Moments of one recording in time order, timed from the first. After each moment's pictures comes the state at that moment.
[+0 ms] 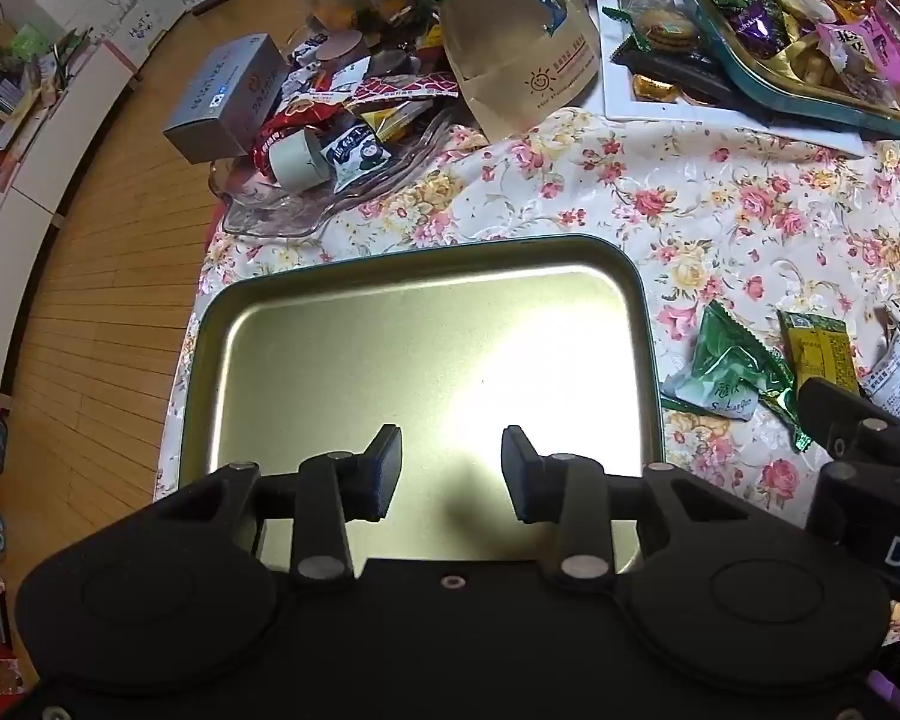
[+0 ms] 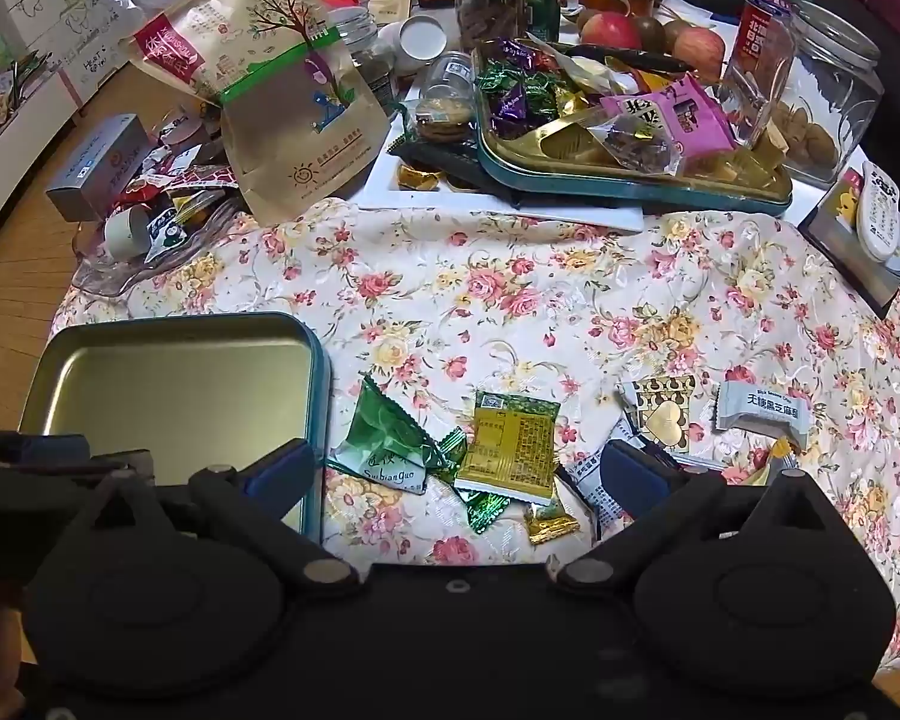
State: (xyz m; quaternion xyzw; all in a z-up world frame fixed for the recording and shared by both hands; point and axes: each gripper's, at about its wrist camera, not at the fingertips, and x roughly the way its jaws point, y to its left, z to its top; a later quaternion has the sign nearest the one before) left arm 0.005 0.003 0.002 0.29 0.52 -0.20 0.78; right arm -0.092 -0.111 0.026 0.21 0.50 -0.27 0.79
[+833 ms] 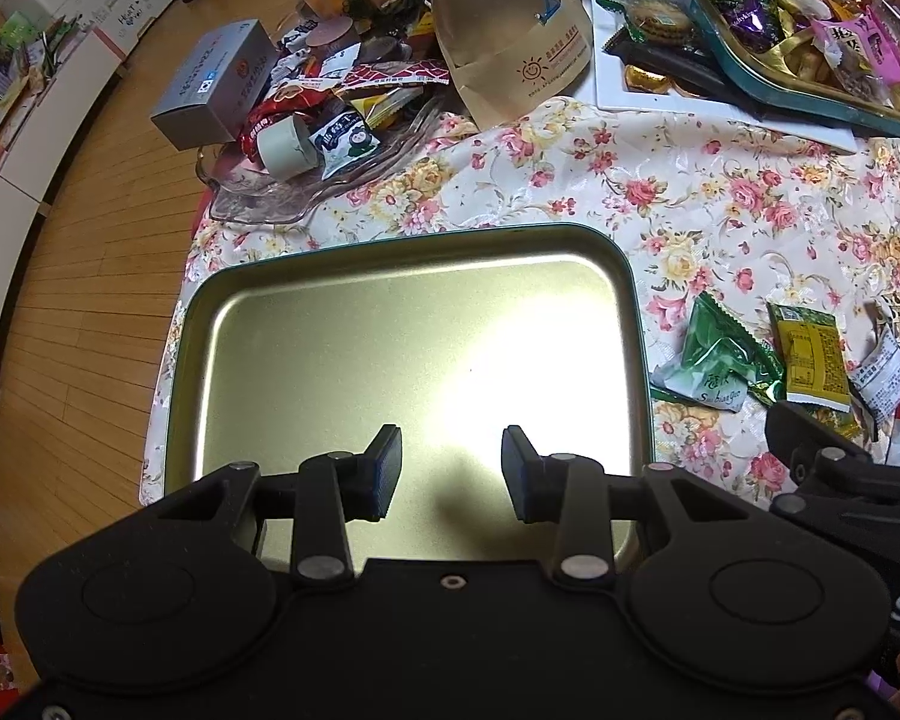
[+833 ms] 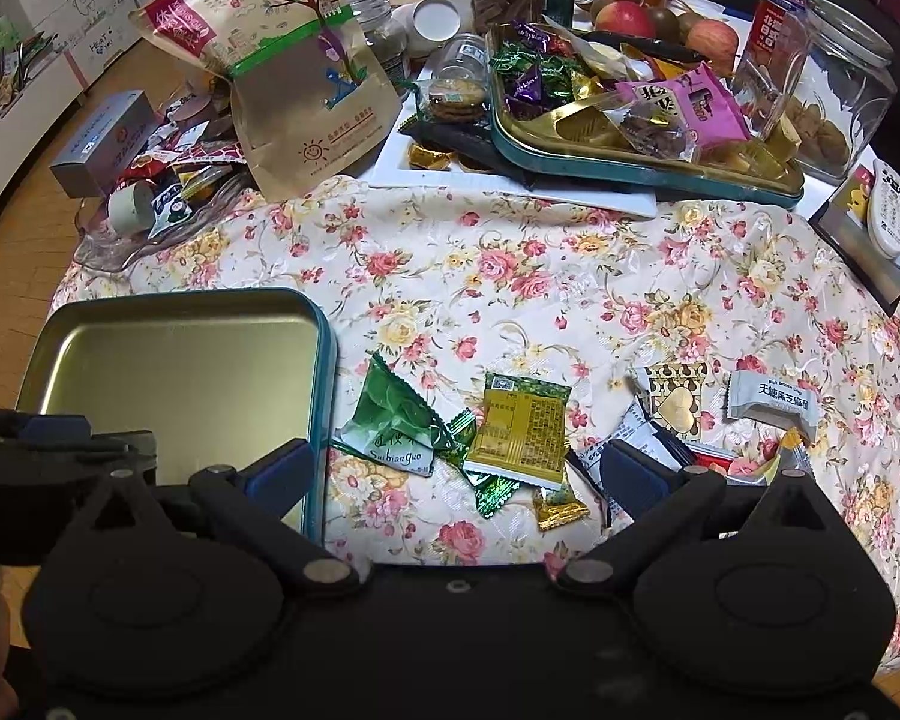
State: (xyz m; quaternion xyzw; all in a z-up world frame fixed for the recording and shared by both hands) left arm 0.001 0.001 -0.001 0.29 0.53 -0.21 0.77; right arm -0.089 -0.109 0.021 0.20 0.52 -0.26 0.79
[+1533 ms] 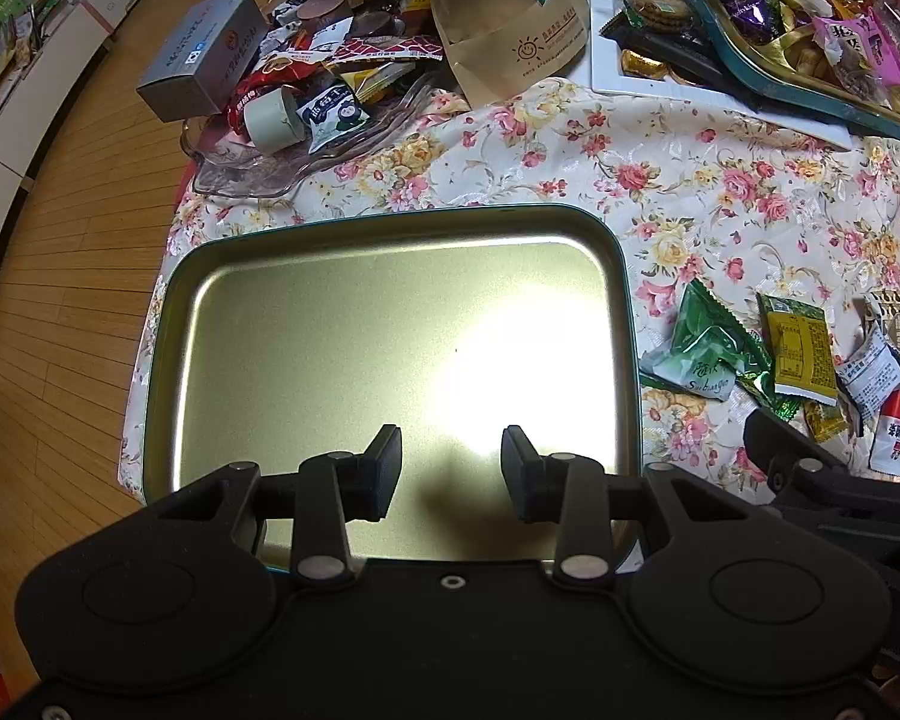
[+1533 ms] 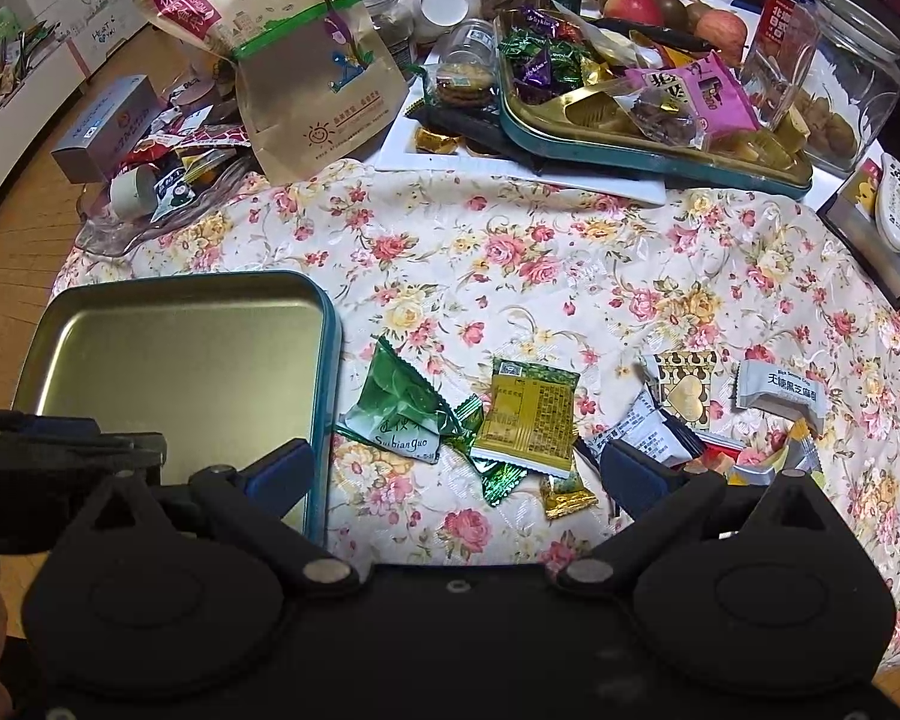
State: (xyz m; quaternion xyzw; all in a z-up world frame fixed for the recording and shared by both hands) left arm 0.003 0.002 -0.006 0.27 0.56 -0.21 0.76; right arm -0.088 -0.106 0.018 0.20 0.53 -0.25 0.79
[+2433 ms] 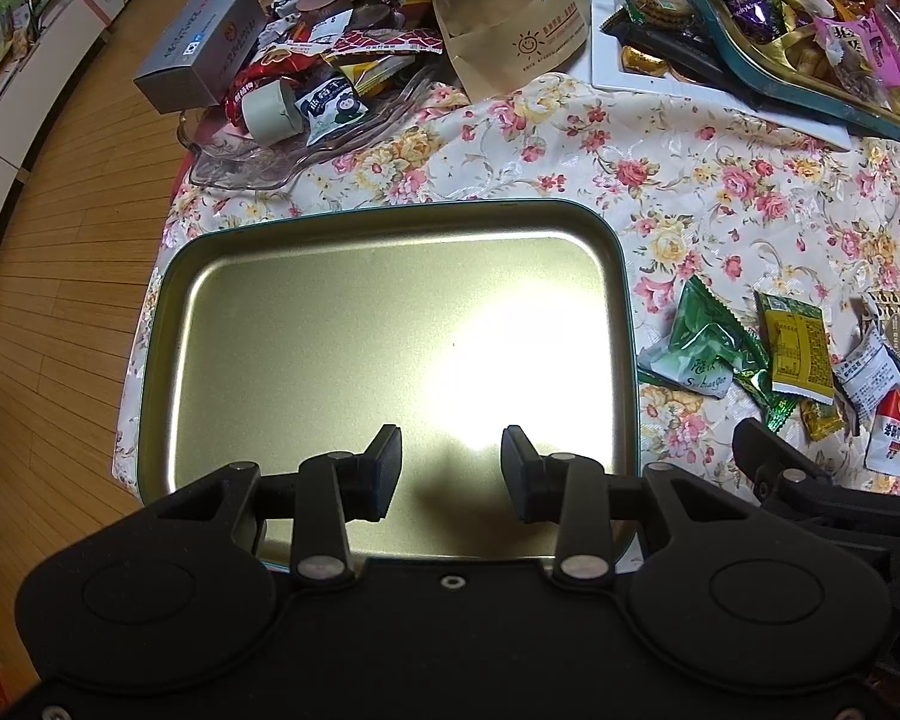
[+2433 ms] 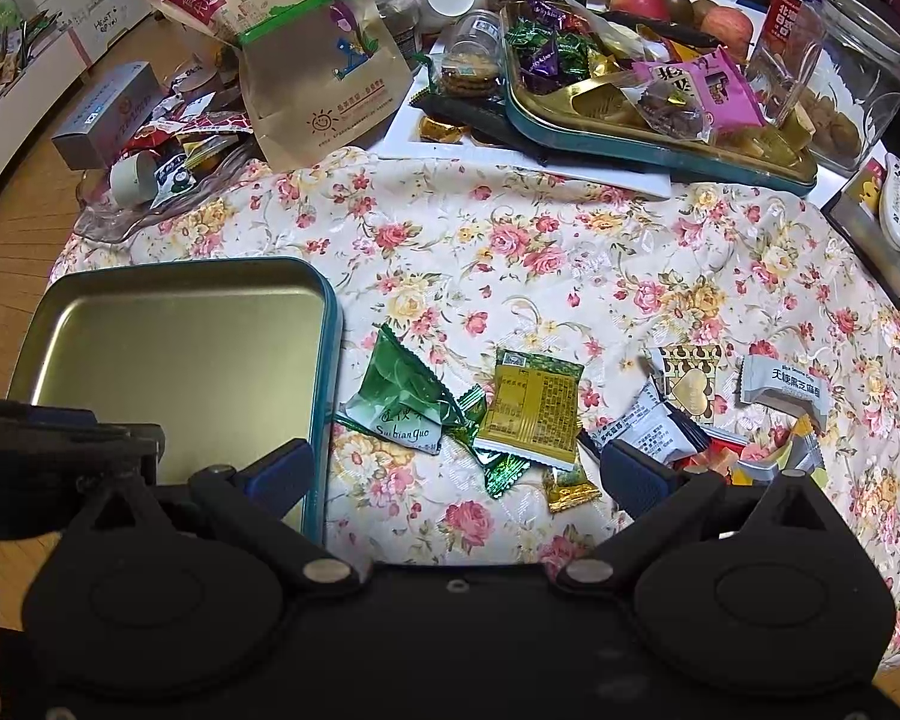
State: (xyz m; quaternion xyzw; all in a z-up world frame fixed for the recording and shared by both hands) left arm 0.003 0.003 -0.008 0.27 0.56 -0.21 0.75; right arm -0.087 -0.105 0.015 0.20 0.53 -0.25 0.78
